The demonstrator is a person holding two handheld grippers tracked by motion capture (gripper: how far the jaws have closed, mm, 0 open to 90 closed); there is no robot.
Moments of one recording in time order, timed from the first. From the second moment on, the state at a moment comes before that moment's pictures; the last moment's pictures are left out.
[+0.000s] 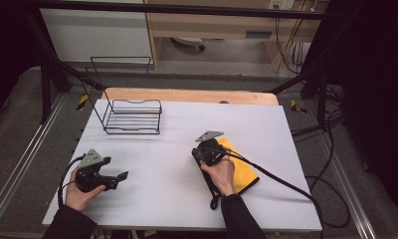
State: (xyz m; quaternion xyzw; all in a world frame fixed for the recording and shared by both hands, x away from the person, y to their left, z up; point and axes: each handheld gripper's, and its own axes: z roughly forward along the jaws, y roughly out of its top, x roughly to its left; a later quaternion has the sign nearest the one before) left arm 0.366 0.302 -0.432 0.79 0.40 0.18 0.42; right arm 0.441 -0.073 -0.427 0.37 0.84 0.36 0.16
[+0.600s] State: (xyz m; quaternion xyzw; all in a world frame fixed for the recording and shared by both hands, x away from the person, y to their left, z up) left arm 0.368 0.292 -0.432 0.80 0.40 0.17 0.42; right arm 0.390 -0.137 -0.411 0.36 0.83 0.41 0.13
